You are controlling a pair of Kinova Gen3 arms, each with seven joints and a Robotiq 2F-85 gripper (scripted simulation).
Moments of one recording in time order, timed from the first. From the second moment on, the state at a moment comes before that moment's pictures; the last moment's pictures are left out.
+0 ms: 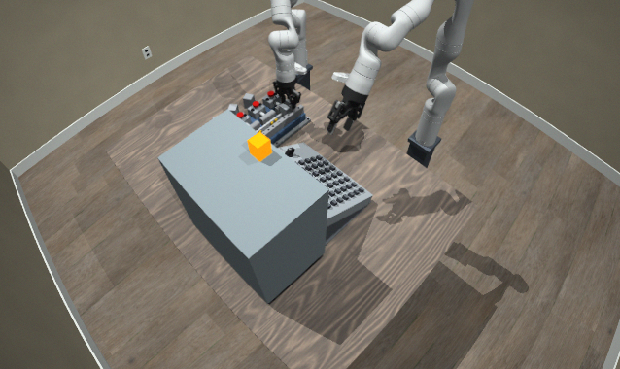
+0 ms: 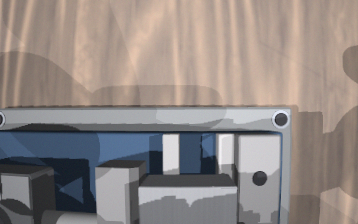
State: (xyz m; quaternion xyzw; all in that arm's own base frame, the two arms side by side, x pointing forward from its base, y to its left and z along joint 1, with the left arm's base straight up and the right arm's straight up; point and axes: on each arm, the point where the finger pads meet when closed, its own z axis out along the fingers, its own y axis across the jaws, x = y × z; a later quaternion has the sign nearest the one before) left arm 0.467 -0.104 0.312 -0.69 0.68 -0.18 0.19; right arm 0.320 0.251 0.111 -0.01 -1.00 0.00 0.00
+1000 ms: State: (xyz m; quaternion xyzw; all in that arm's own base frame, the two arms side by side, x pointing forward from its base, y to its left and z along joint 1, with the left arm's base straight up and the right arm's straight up) left arm 0.467 -0.104 0.312 -0.69 0.68 -0.18 0.19; right arm 0.320 0.251 0.225 -0.01 -1.00 0.00 0.00
